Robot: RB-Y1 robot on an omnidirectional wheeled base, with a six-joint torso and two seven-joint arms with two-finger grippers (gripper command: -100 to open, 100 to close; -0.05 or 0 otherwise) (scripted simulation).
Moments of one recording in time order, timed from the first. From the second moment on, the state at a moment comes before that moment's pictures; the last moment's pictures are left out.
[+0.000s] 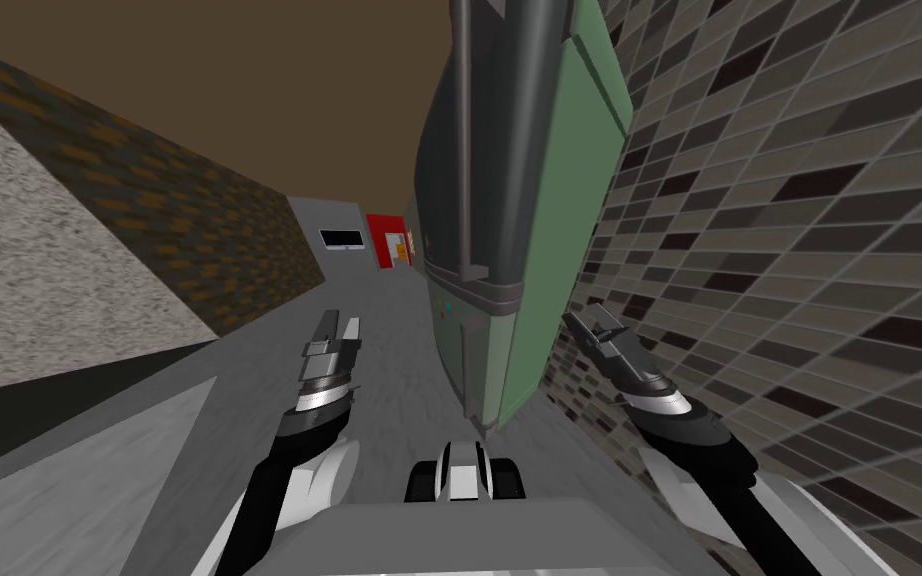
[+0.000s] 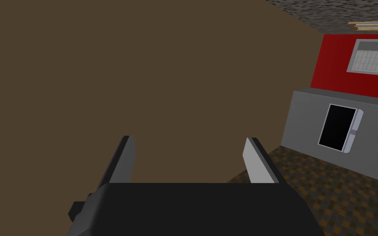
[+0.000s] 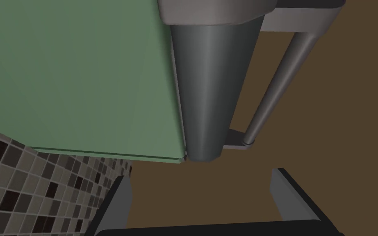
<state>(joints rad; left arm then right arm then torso) 0.50 0.00 0.02 -2.39 0.00 -0.44 -0.17 0.55 -0.30 -0.35 -2.41 0.31 -0.55 0.46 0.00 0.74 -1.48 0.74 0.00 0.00</state>
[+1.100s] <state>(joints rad) 0.50 0.00 0.02 -2.39 0.00 -0.44 -0.17 0.61 -0.48 -0.61 -2.41 0.57 -0.56 0.77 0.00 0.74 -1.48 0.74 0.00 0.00</state>
